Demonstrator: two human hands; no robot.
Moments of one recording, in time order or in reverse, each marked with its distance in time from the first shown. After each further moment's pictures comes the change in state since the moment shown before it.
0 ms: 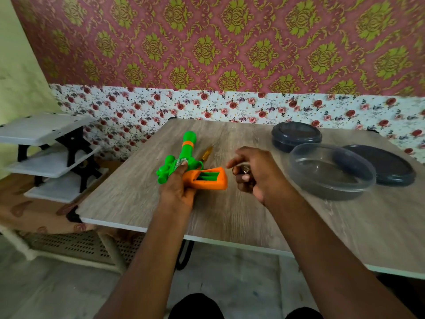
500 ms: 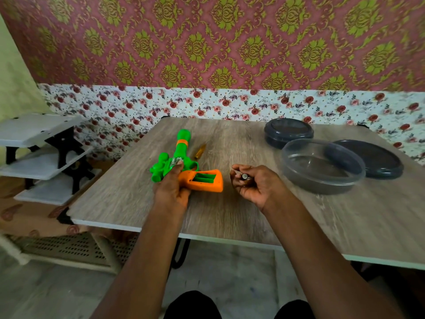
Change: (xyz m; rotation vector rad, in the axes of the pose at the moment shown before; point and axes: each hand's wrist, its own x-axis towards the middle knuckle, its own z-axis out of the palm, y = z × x) left_hand -0.013 -0.004 0.000 0.060 -0.013 0.009; right_hand 0.006 0.025 -0.017 0.578 0.057 0.211
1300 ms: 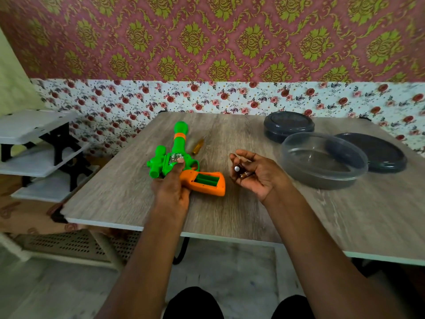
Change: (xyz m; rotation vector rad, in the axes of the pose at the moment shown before) left_hand 0.002 -0.013 0.001 -0.016 0.007 0.075; right_hand 0.014 -0.009 -0.008 -0.008 -0.090 -0.080
